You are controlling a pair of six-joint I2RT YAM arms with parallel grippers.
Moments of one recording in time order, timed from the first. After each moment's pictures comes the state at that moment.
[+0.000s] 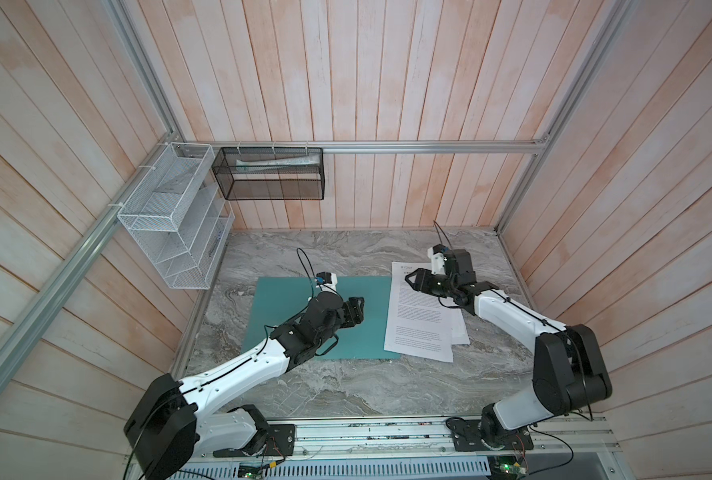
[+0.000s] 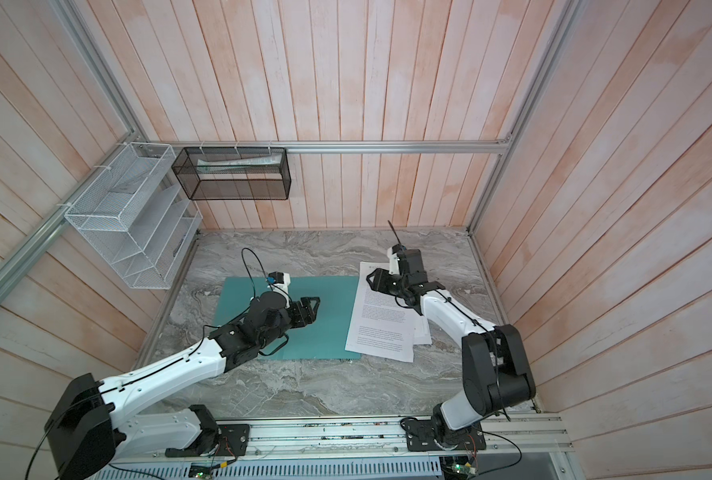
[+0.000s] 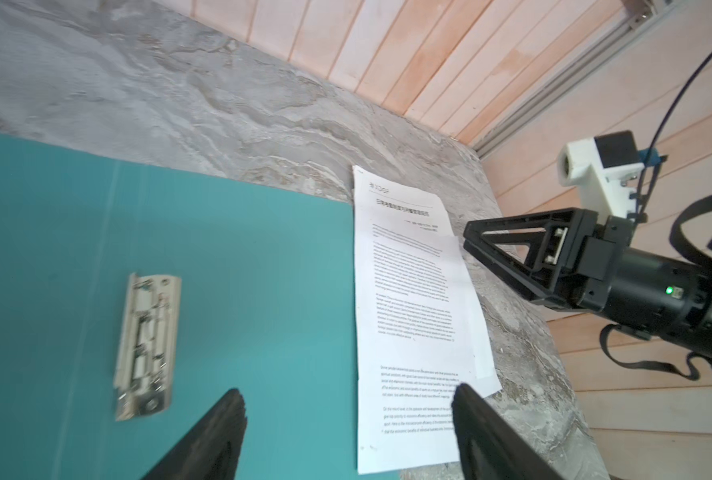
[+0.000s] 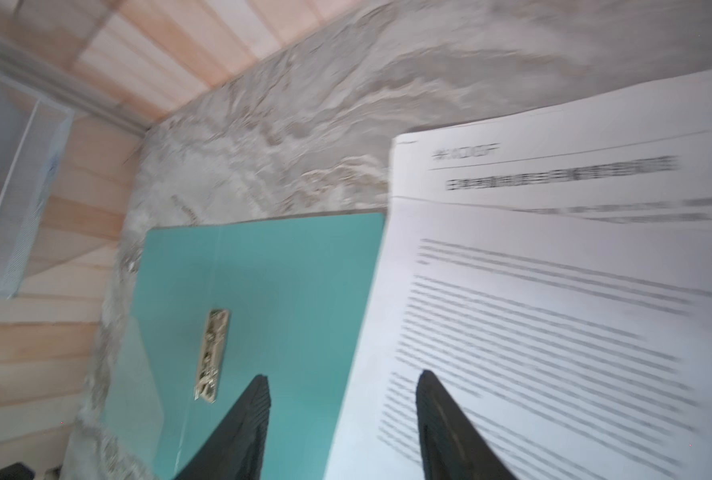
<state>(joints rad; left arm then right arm) -0.78 1.28 0.79 0.00 -0.16 -0.73 0.26 1.51 0.95 -0.14 -0.32 0.51</state>
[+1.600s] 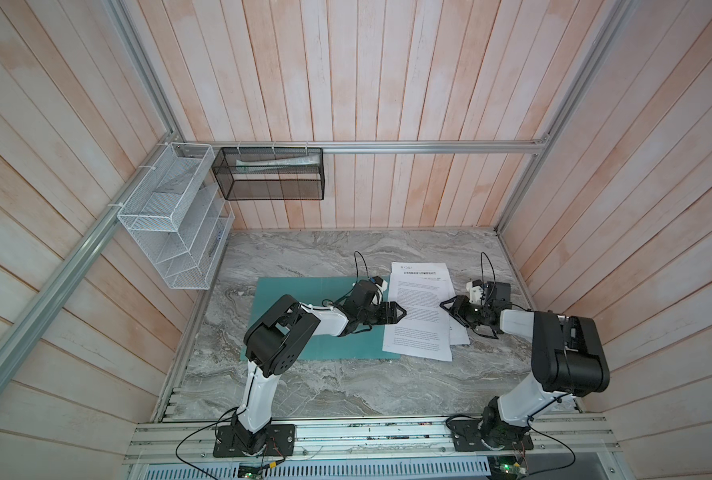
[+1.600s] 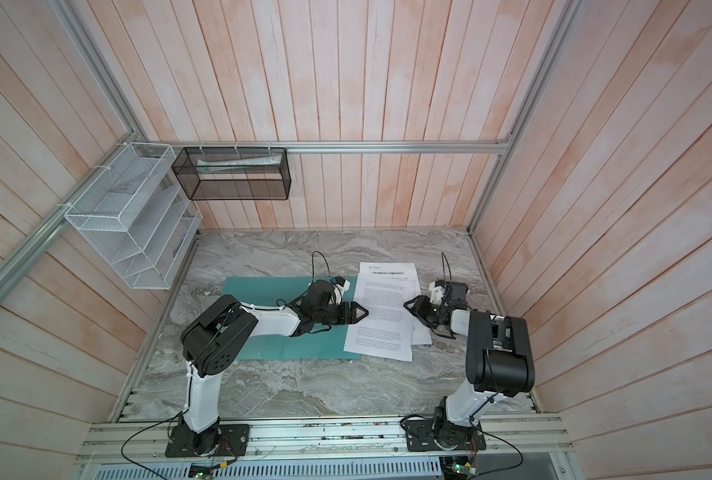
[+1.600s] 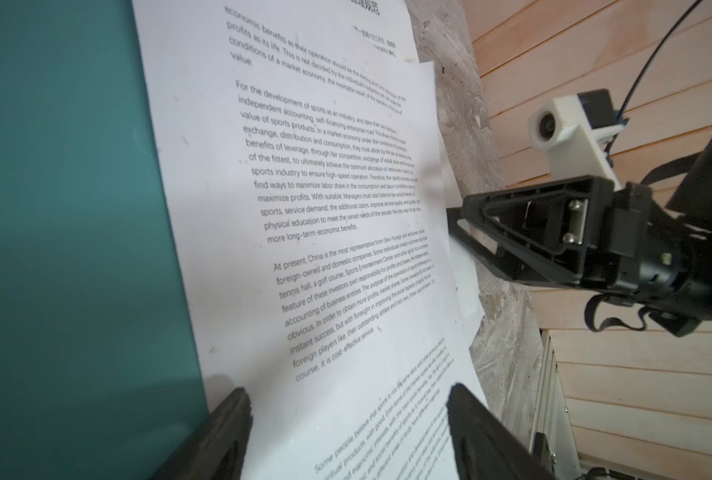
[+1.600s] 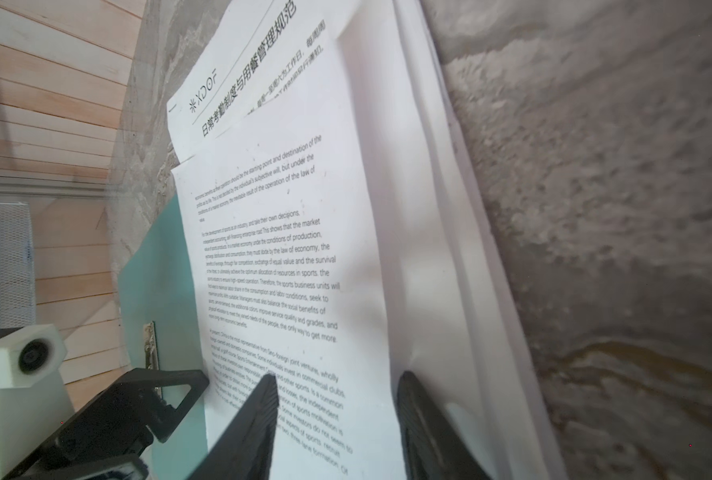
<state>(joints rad) -0.73 2.06 1.11 0.34 0.42 -0.72 -0.12 1.66 0.67 0.05 -0.65 0.52</state>
